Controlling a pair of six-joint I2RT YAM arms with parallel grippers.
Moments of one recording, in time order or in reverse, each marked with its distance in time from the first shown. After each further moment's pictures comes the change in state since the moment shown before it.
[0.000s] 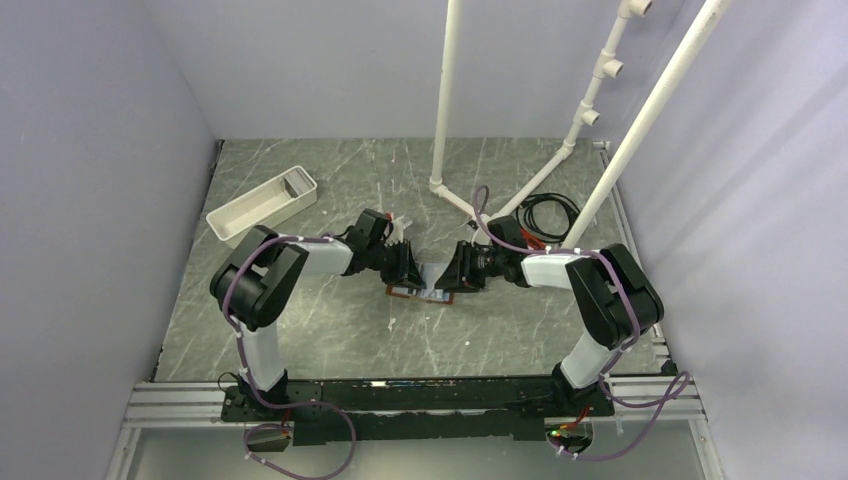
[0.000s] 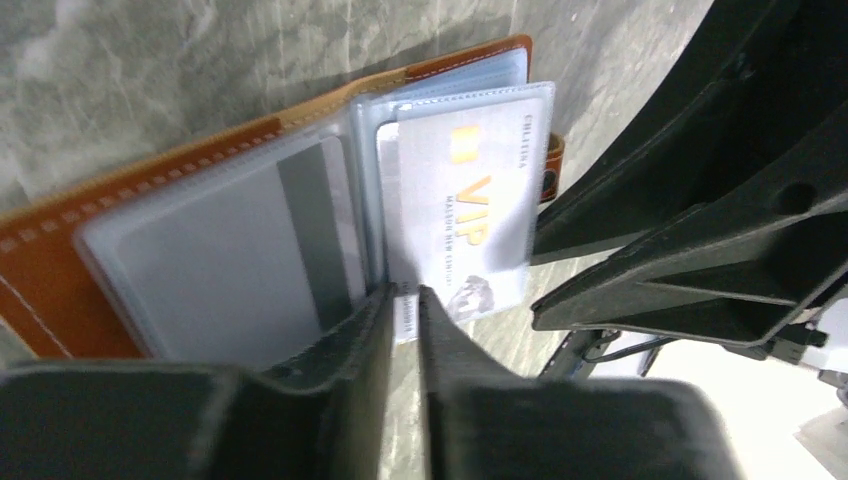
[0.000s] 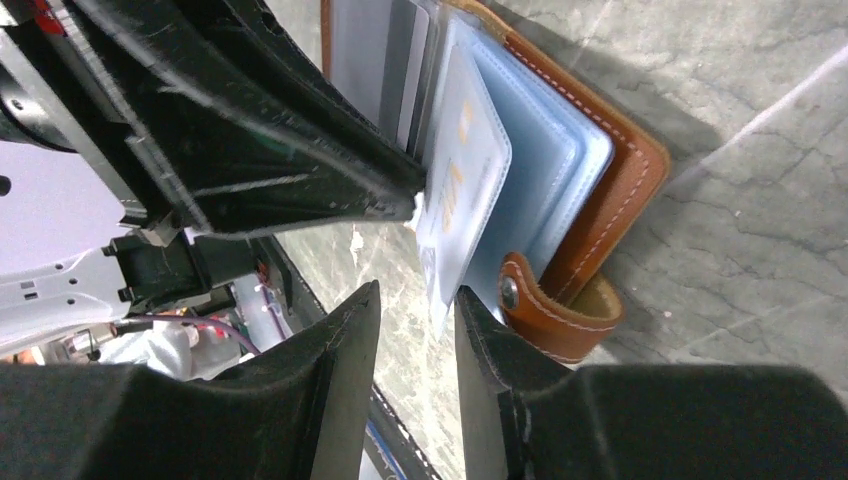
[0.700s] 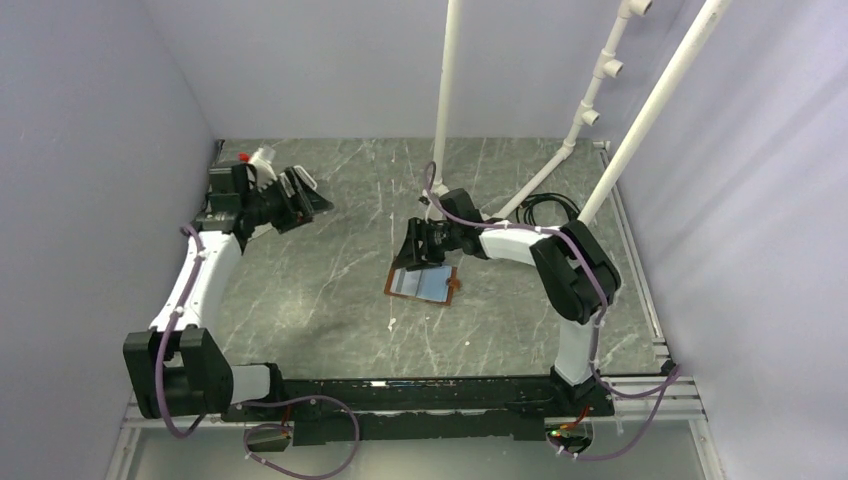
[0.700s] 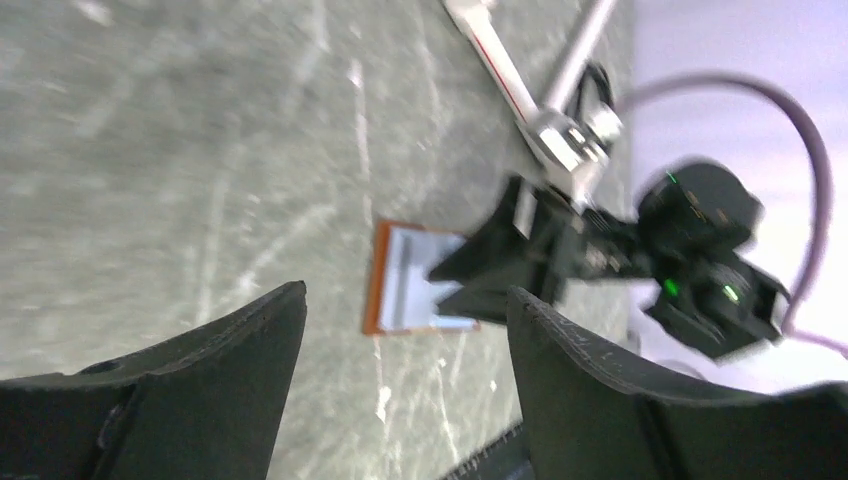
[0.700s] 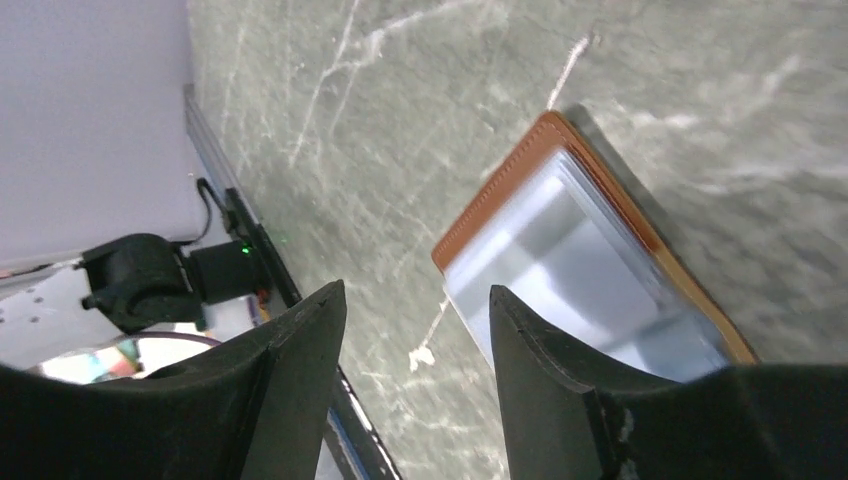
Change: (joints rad) left arm 0.589 -0.604 0.093 -0.480 0.040 0.128; right arm 0.176 0.267 0.418 -0.052 0.008 -0.031
